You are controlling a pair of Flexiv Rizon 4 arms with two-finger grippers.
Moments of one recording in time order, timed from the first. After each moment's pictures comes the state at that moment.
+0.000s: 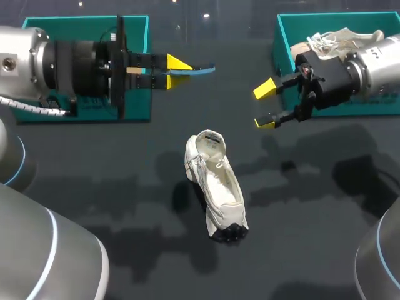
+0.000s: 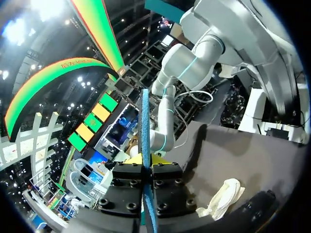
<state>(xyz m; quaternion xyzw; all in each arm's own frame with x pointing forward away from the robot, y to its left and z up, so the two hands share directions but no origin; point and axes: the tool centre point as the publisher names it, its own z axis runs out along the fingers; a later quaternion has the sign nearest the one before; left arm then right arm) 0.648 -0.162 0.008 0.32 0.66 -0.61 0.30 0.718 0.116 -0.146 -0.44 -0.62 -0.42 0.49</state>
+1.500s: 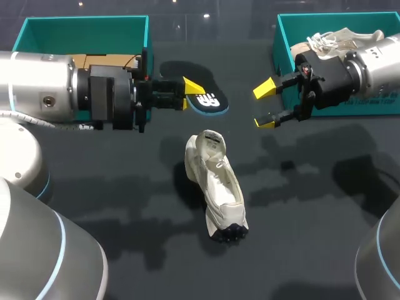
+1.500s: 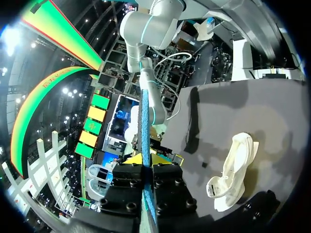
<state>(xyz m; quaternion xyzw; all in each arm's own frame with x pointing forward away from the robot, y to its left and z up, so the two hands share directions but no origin) 0.686 -0.179 -0.065 0.40 0.65 -0.50 0.40 0.719 0.116 -0.146 -0.44 -0.62 -0.42 0.49</state>
